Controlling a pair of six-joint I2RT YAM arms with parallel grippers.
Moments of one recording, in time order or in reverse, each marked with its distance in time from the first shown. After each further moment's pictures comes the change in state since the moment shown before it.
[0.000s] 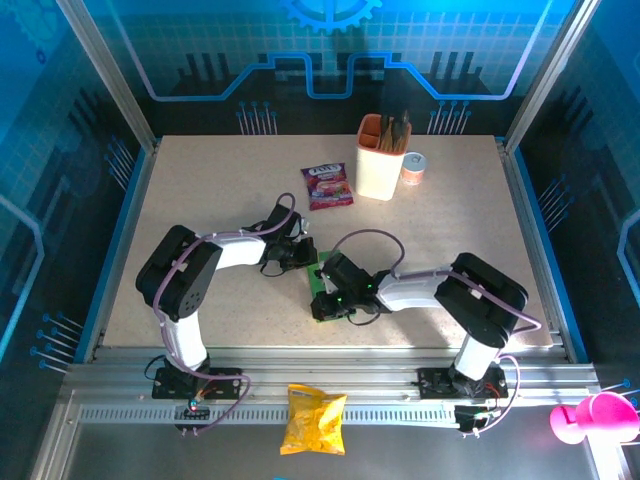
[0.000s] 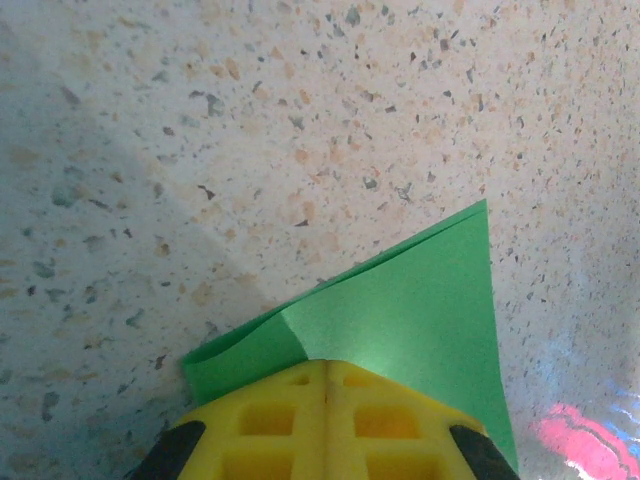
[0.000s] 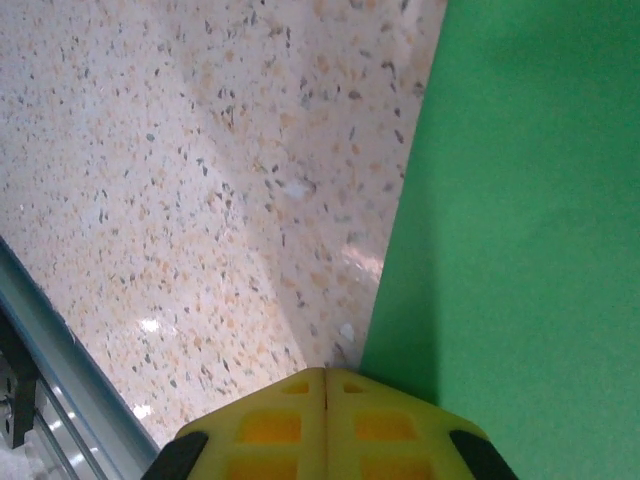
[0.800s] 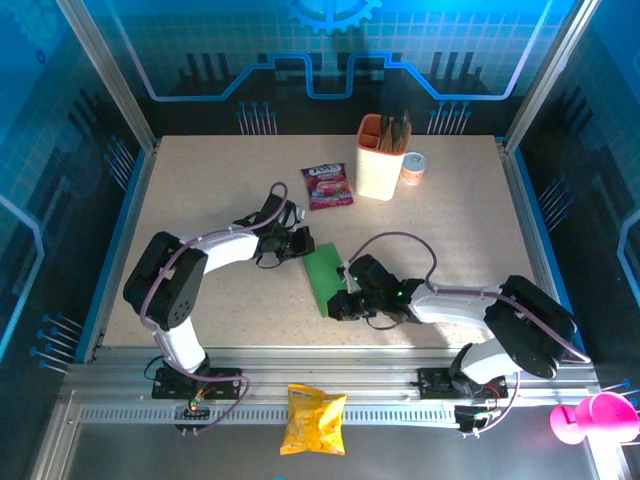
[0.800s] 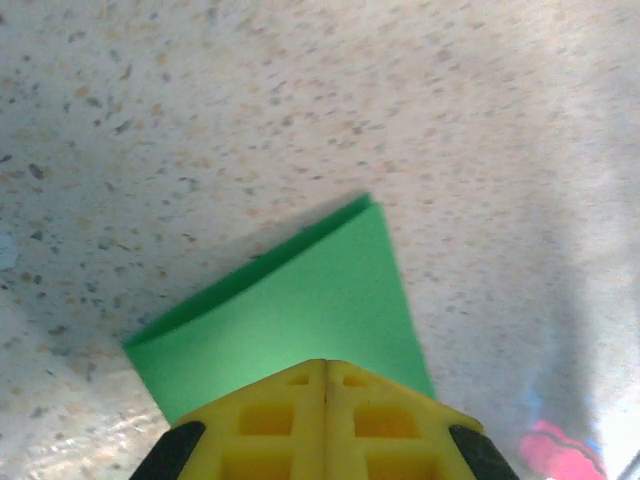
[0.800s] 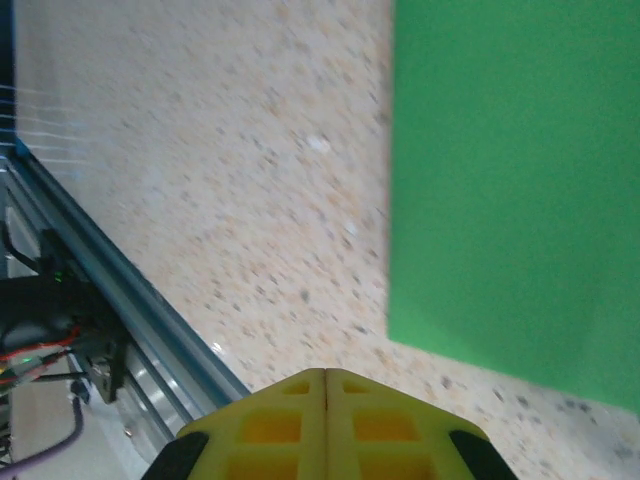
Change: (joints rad) left arm 0.016 -0.115 0.031 -0.064 -0.017 0.002; right arm -0.057 -0.267 -0.137 -0.001 -0.030 0.075
